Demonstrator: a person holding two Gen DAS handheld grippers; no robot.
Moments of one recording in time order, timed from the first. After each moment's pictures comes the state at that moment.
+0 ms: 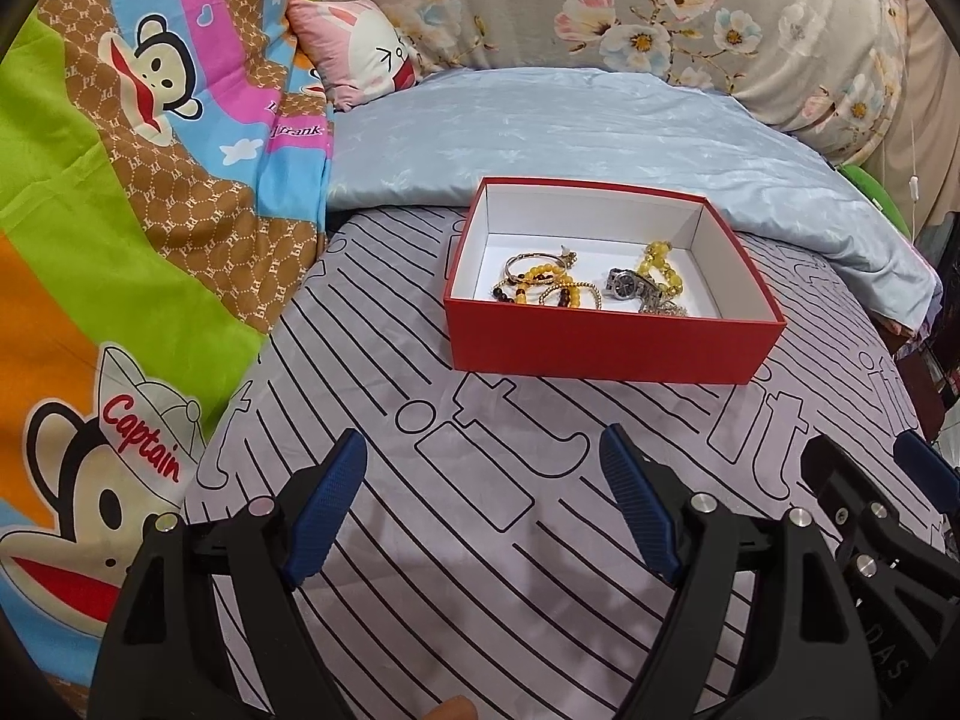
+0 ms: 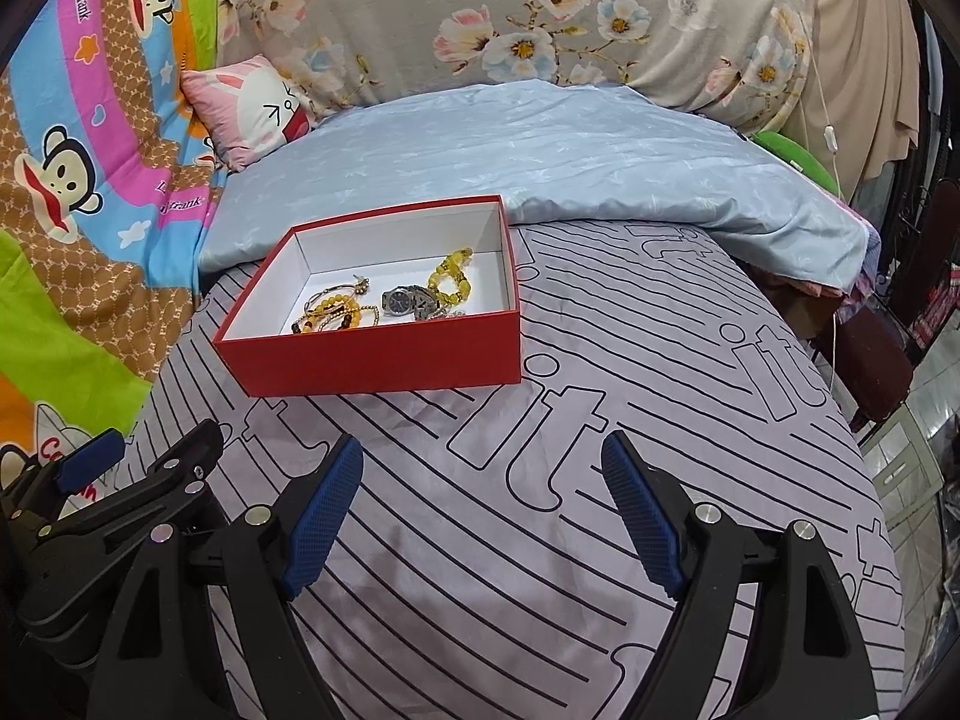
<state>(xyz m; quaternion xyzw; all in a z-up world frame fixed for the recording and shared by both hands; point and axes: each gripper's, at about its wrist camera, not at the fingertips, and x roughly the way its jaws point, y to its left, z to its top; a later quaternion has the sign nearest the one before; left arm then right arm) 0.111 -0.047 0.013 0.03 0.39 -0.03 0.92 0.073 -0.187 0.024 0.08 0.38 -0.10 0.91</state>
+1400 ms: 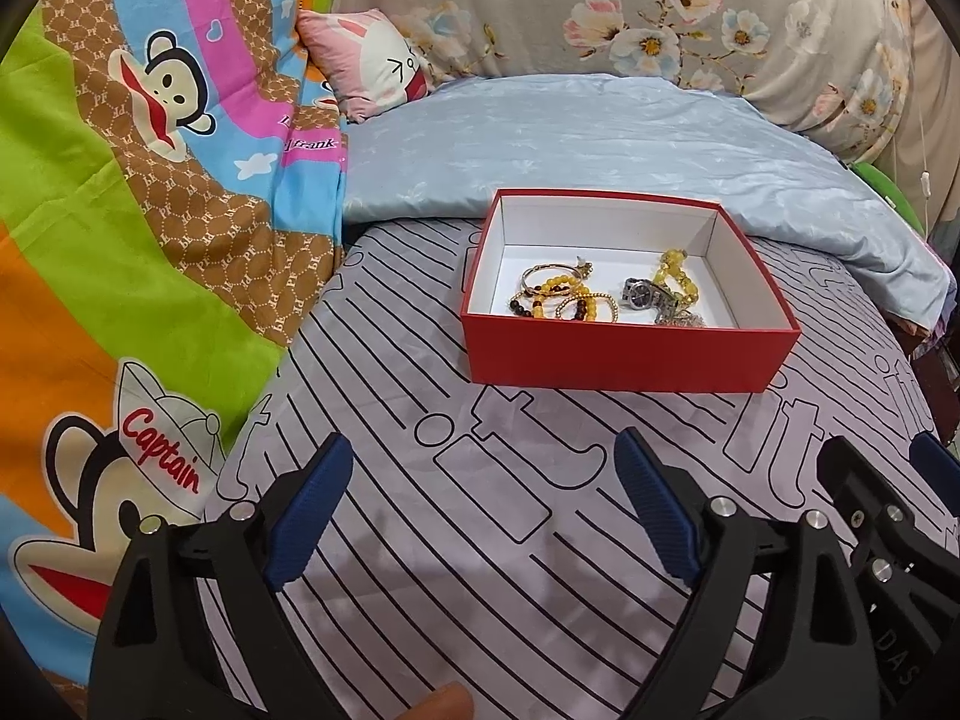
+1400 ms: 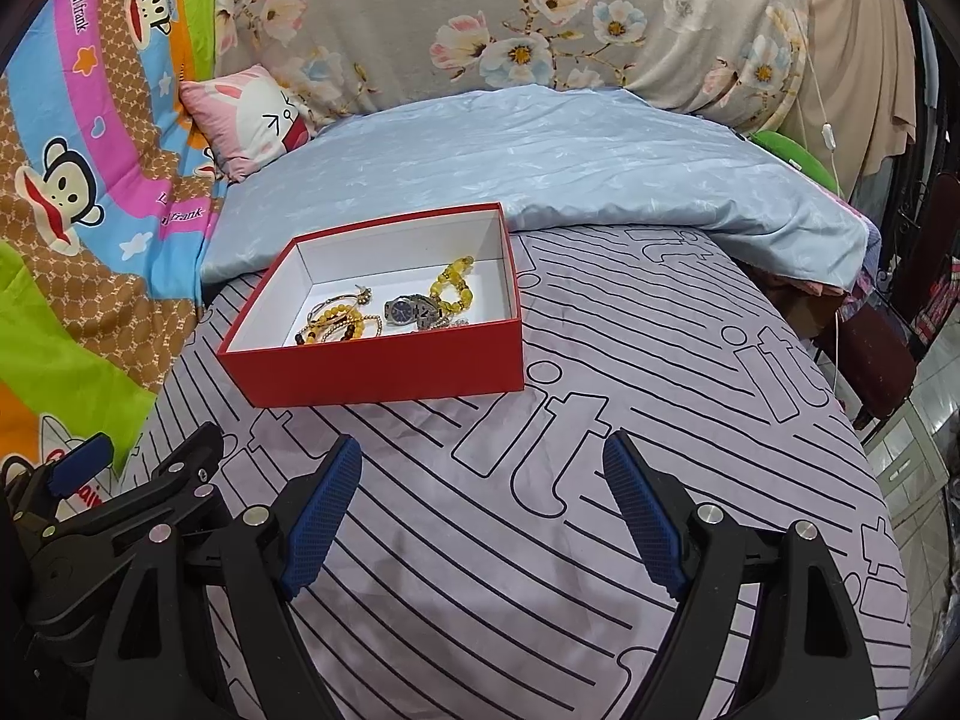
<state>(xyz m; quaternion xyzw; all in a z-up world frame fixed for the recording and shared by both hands) 0.113 -0.048 0.017 0.04 0.38 -0.01 0.92 0.073 -0.189 0.028 0.09 0.38 -0.10 0.92</state>
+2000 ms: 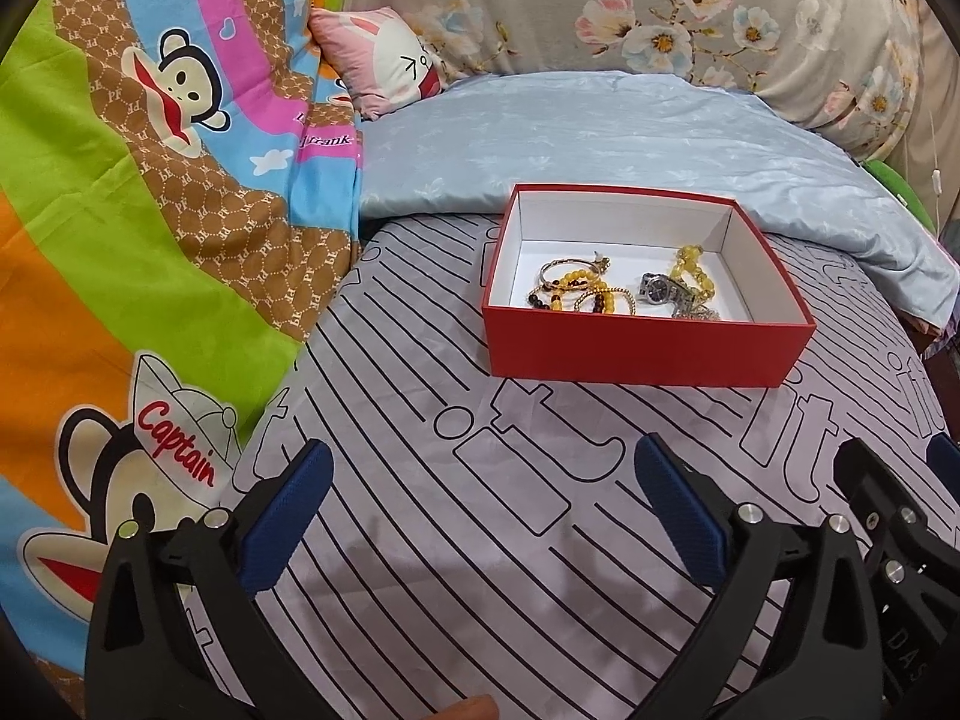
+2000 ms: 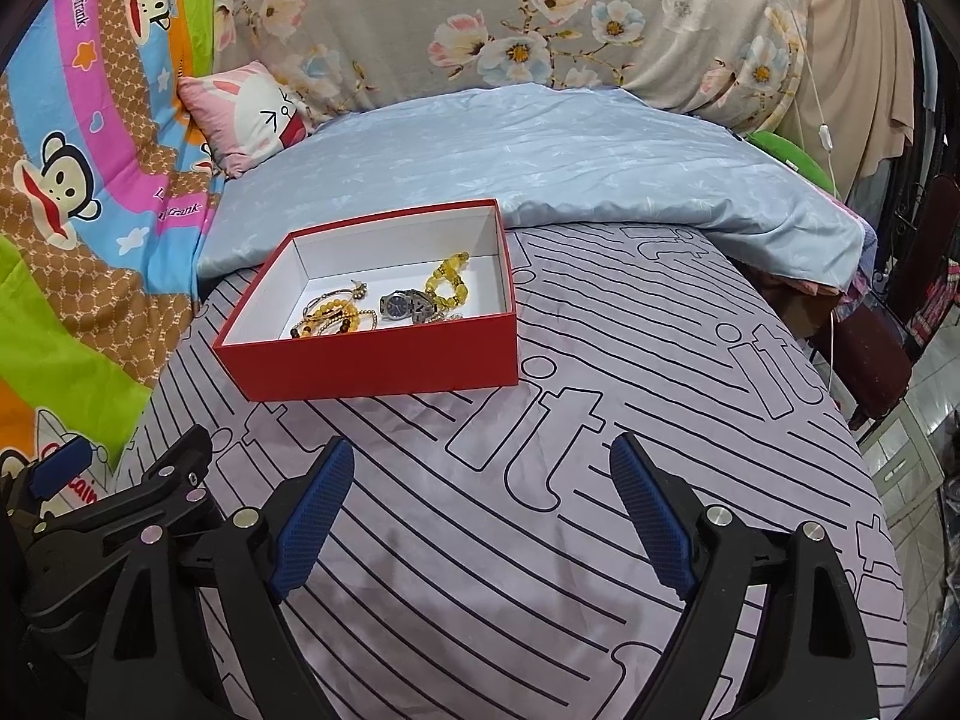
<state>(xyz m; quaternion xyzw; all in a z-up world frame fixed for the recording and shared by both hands) 0.110 -0.045 0.015 0.05 0.39 0.01 0.92 0.070 -0.189 0.026 0.08 0.38 -0.11 0.92</state>
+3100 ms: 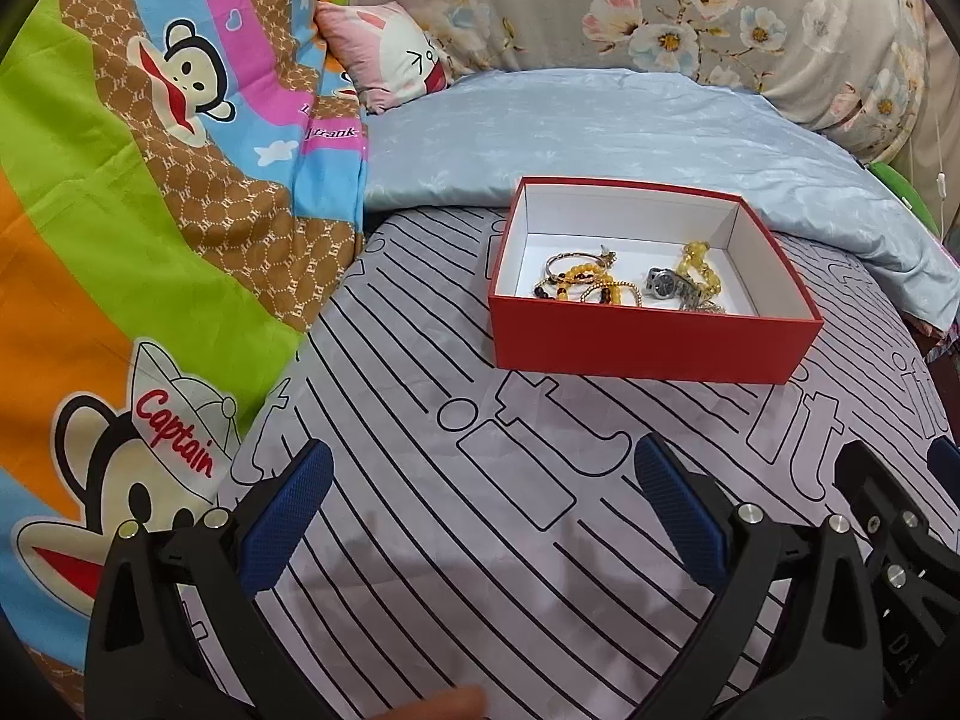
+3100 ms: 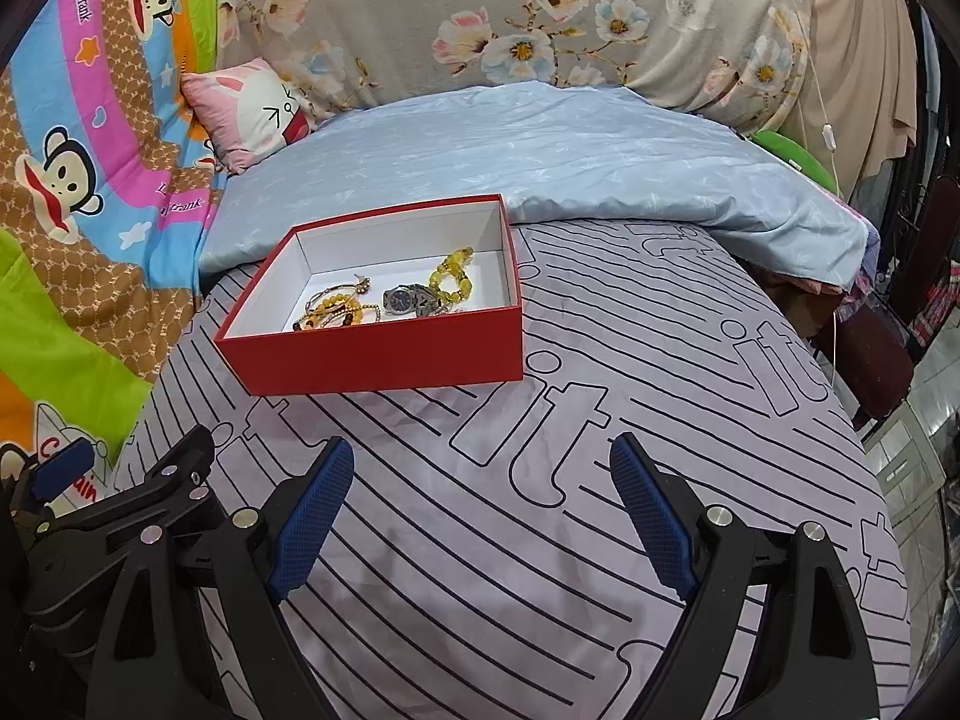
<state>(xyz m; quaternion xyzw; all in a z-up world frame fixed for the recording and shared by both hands) 0.110 -0.042 0.009 0.04 0.39 0.01 0.92 0.068 -0.184 0.022 0.08 0.38 -0.11 0.92</state>
